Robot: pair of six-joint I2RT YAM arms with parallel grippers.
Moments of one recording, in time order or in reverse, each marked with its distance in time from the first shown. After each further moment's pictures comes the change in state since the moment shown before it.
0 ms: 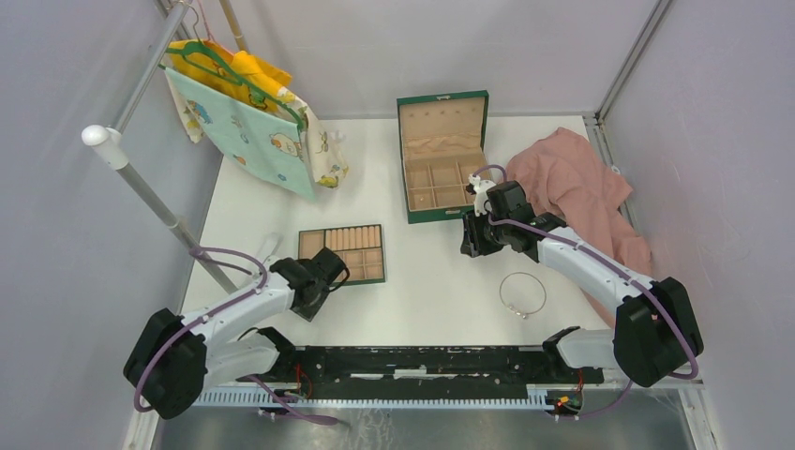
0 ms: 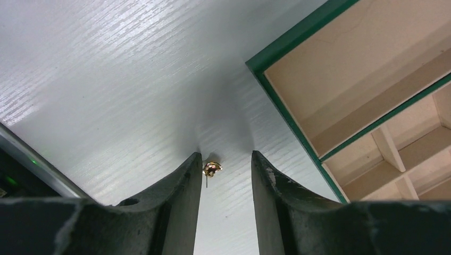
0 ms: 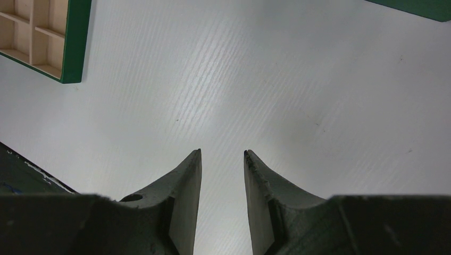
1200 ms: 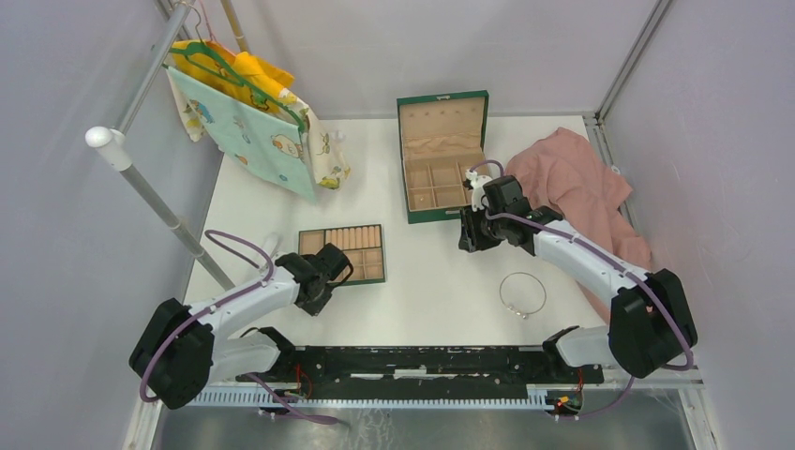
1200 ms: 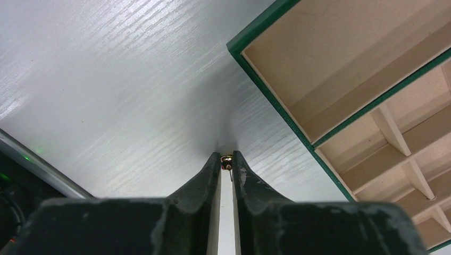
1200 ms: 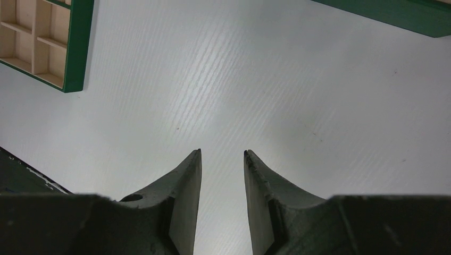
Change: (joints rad) left arm -0.001 0.071 0.040 0.028 0.051 0.080; right arm 0.001 0.043 0.048 -0.013 0.006 -0.004
